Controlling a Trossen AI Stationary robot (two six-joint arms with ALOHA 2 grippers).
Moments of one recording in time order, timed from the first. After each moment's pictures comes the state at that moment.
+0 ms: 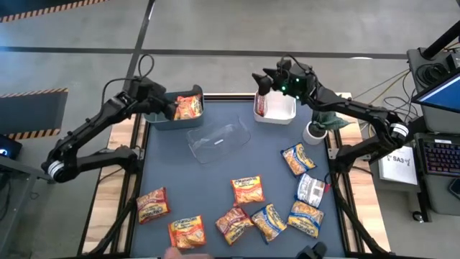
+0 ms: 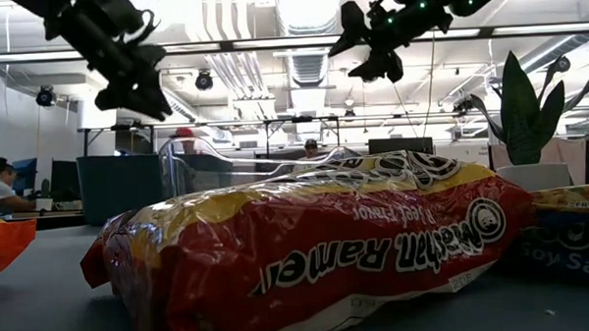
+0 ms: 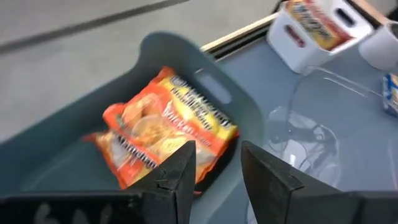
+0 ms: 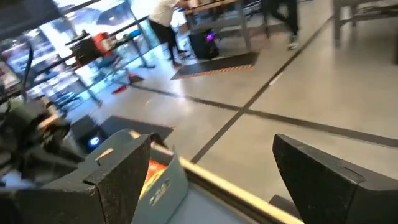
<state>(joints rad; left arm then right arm) 0.91 0.94 0.83 -0.60 0.17 -0.15 -0.61 1.38 1.11 0.13 0.08 0.39</state>
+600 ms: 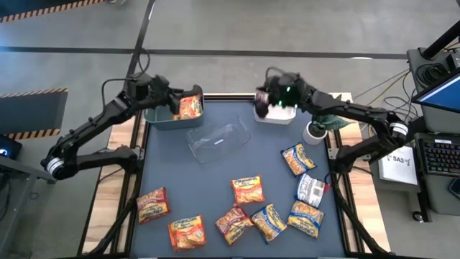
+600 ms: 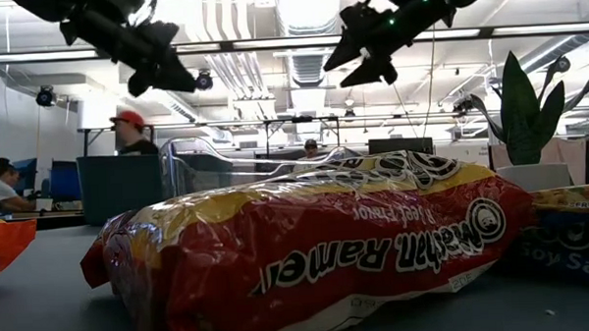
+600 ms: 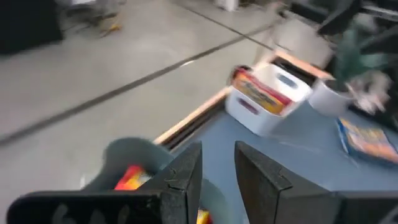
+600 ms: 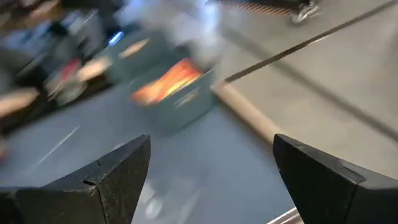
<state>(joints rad) 0.83 0.95 0.82 -0.26 0.23 -0.05 -0.47 1.38 1.12 -0.14 -0.06 0.13</state>
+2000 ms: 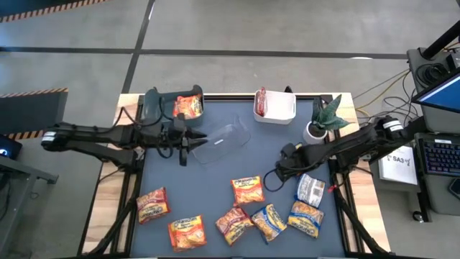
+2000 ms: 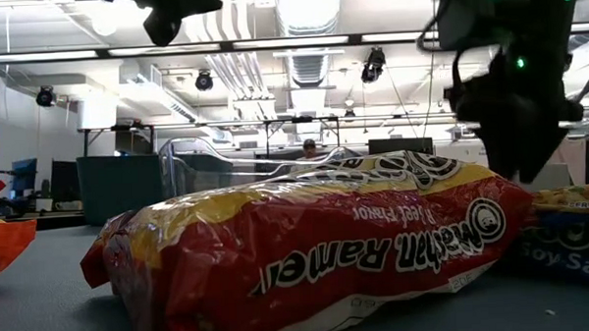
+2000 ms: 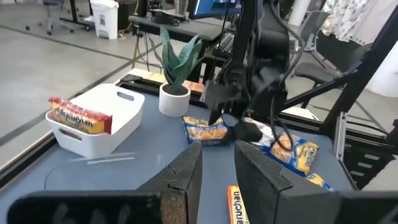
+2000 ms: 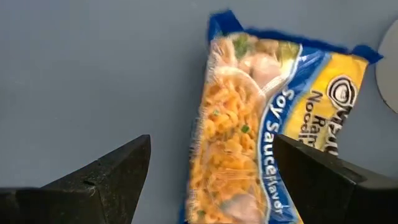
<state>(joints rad) -0.02 0.93 0.77 -0.03 -0.15 -0.21 0.21 1.44 0.80 -0.91 0.26 1.15</state>
